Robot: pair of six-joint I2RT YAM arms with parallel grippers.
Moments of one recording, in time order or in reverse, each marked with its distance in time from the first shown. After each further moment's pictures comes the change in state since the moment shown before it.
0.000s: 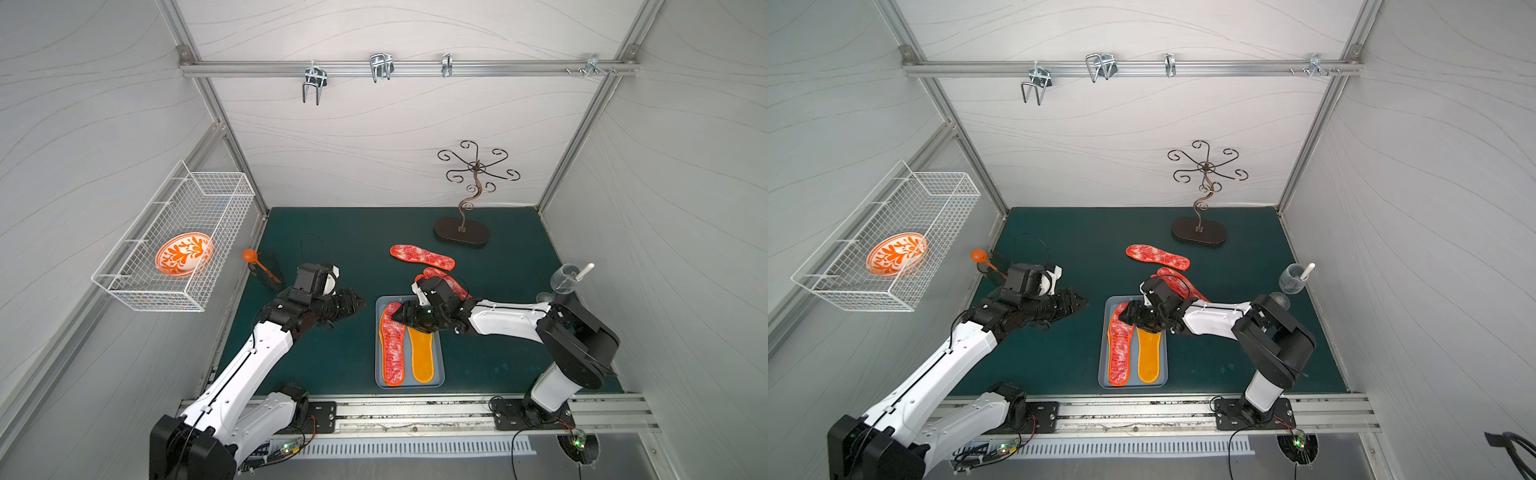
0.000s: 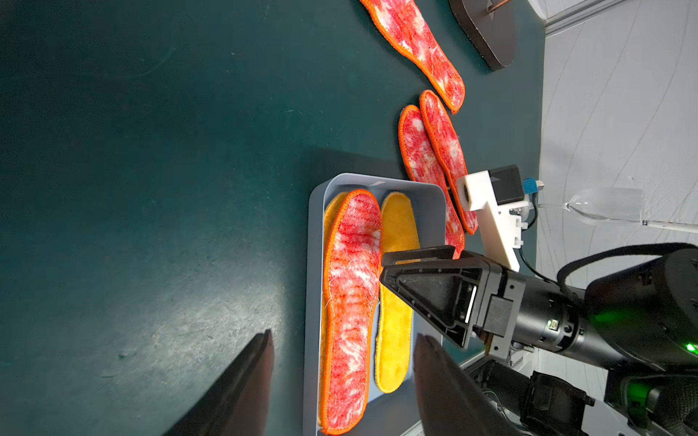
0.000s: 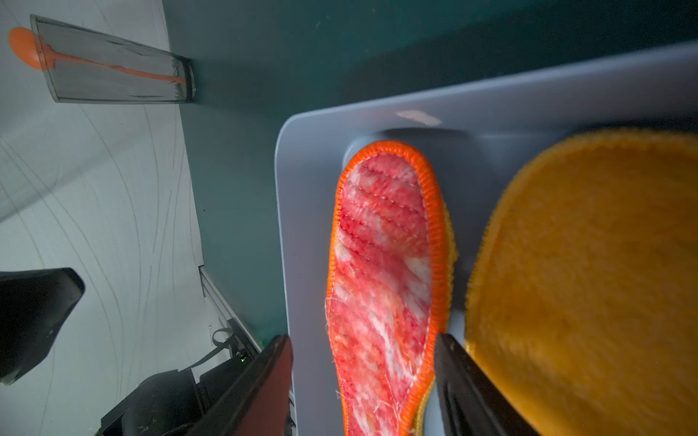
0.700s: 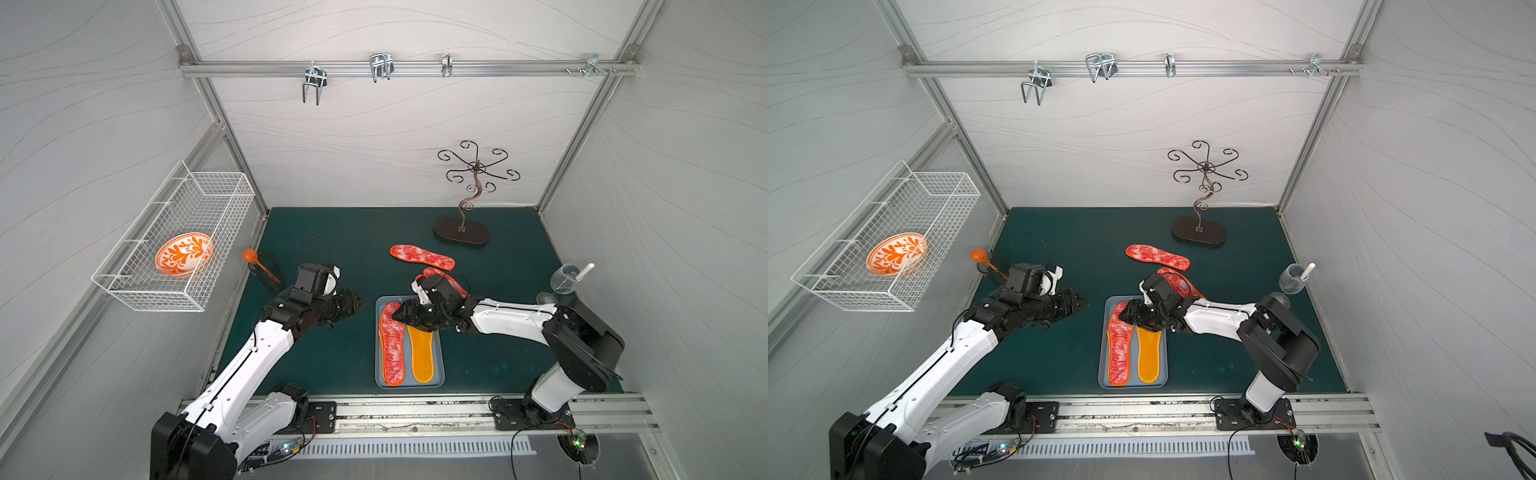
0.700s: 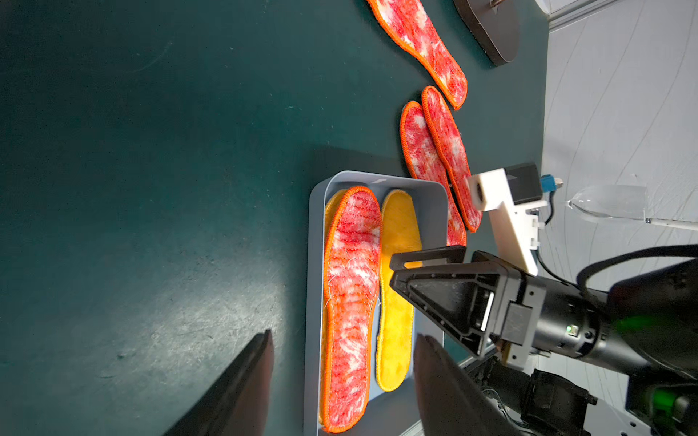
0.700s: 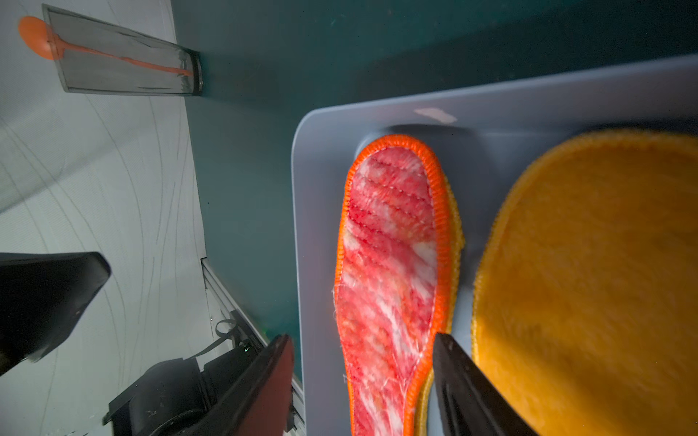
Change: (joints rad) left arm 0.000 0.011 0.000 0.000 0.009 0.007; right arm -0.006 -0.068 0.008 -0.078 -0.006 -0.029
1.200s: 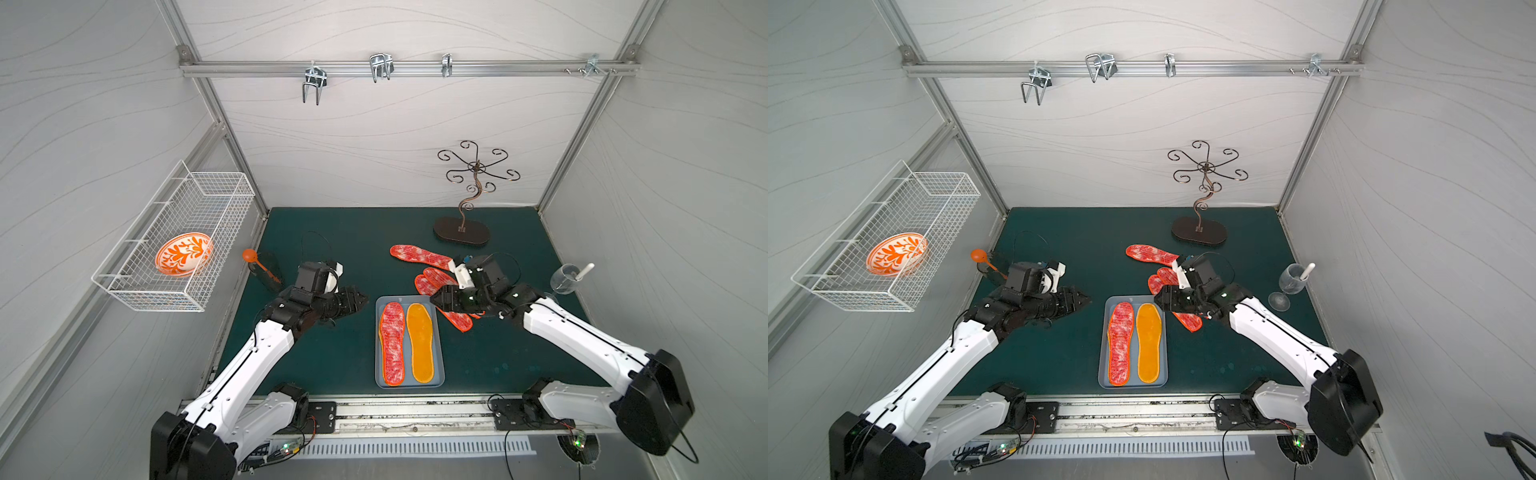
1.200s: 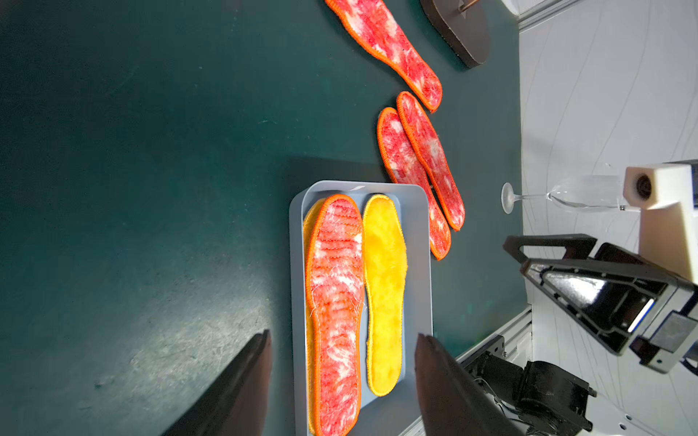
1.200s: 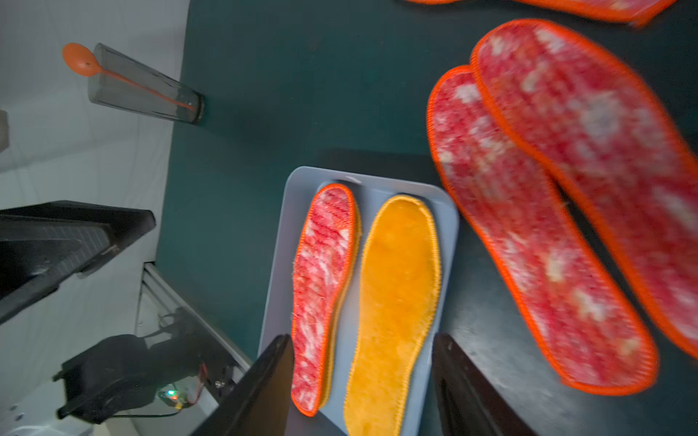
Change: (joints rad) left arm -0.024 0.000 0.000 0.062 0.024 0.016; right arm -0.256 -0.387 0.069 -0.511 0.073 -0.431
